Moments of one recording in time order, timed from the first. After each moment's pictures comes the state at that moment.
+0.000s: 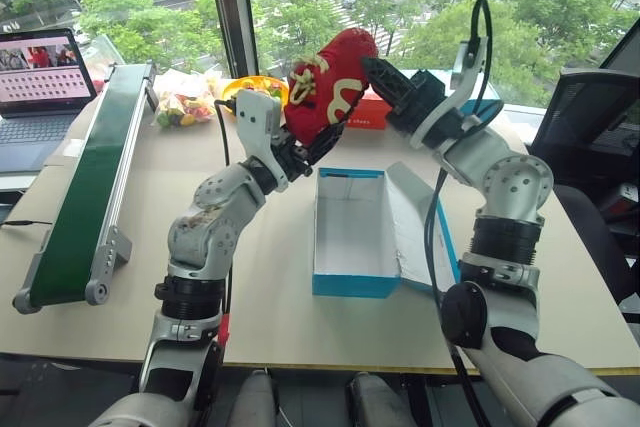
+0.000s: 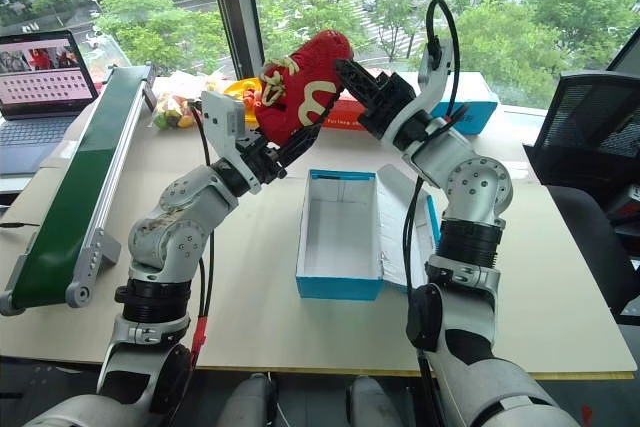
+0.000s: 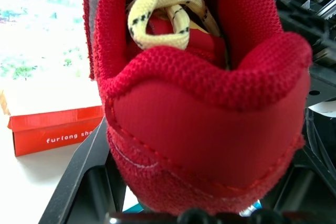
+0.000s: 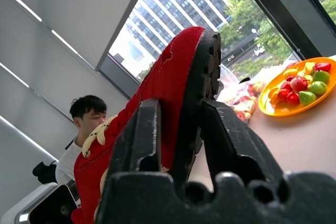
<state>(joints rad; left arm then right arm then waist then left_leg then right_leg) -0.67 0.19 0.02 -0.12 -0.49 0.54 -0.43 -1.00 -0.14 -0.44 0.19 0.93 0.94 0.28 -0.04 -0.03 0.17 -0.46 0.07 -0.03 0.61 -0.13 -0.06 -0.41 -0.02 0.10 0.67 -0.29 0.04</state>
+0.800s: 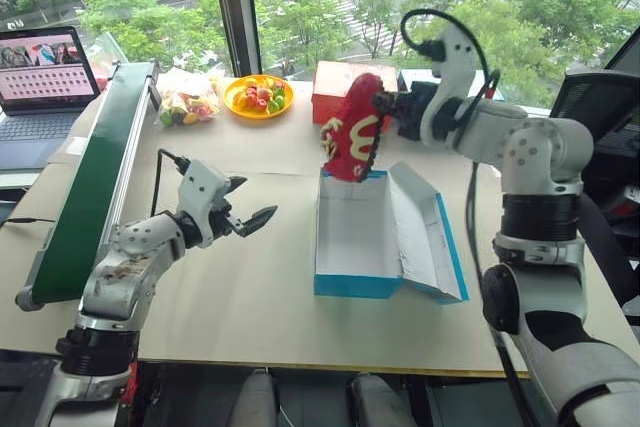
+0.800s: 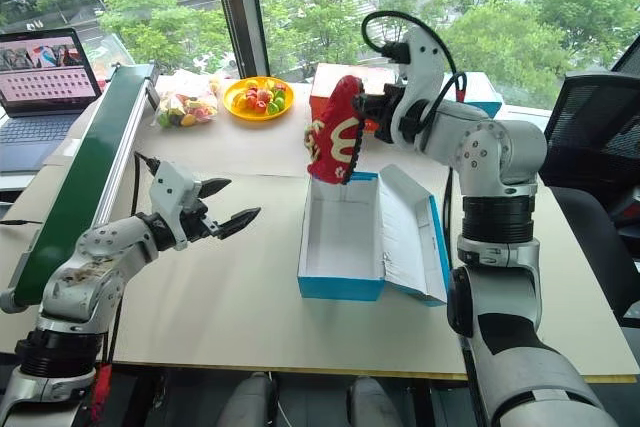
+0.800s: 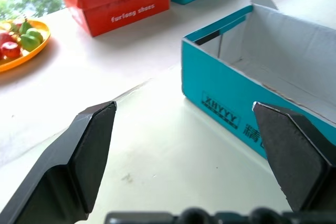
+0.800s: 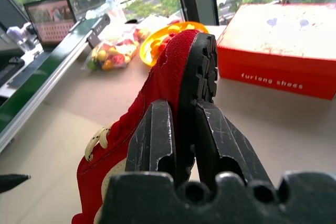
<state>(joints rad) -0.33 0.65 0.04 -0.20 -0.33 0.42 -0.70 -1.08 -0.43 -0.11 0.08 0.62 1.26 0.14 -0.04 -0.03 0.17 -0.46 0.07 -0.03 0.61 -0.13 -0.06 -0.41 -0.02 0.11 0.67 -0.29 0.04</state>
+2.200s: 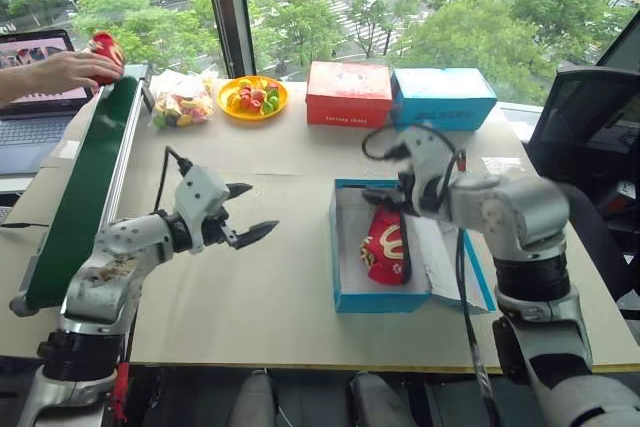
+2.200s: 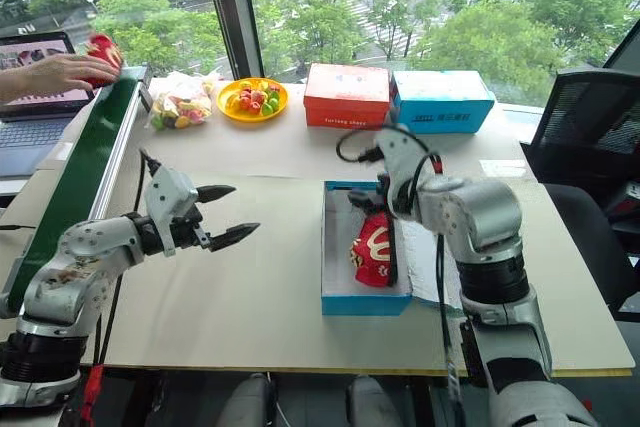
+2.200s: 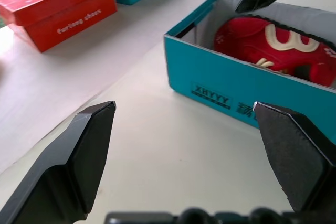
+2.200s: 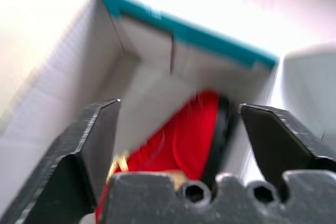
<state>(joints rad) -0.33 0.68 0.11 -0.21 -0.35 0.49 -0.78 -0.88 -0.42 0.00 -0.21 0.50 1.31 0.29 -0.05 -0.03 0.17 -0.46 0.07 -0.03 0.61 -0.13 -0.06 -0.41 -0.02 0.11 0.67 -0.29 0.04</state>
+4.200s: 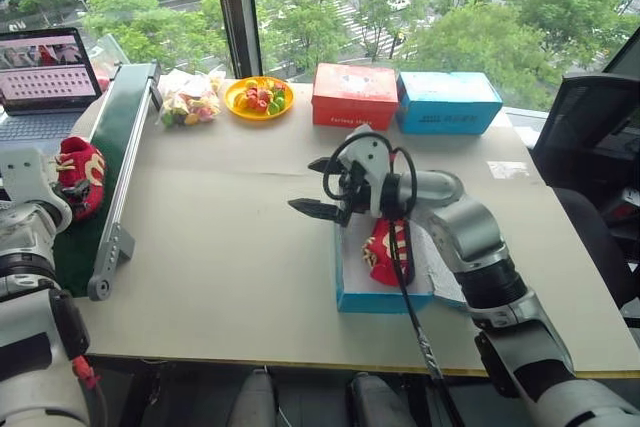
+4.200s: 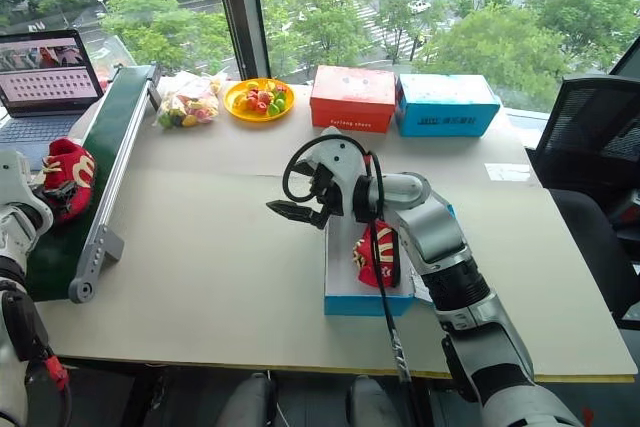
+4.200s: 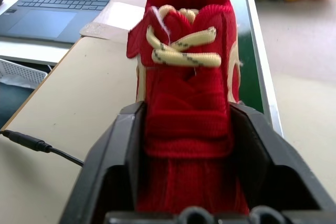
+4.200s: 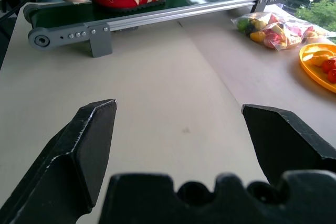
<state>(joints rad) -0.90 0.88 0.39 1.26 -0.16 0.12 -0.40 -0.78 -0.35 0.25 -0.04 0.29 0.53 0.82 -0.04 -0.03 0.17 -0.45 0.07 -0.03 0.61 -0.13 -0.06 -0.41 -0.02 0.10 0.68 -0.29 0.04</state>
